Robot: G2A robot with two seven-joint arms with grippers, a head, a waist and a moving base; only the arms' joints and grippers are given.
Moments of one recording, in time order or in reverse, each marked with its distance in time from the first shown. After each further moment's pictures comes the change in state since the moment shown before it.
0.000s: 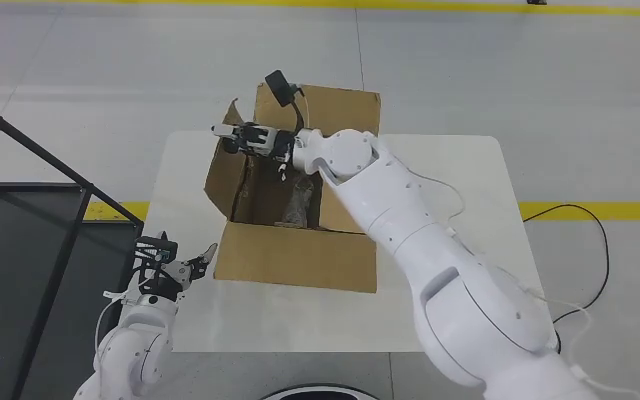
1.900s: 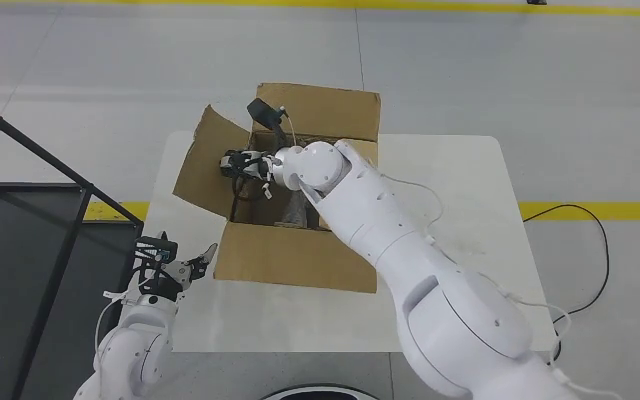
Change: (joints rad) left arm 0.000 0.000 0.000 0.000 0.000 0.000 0.000; right arm -0.017 -0.068 -0.032 -0.001 -0.246 0.273 -0.089
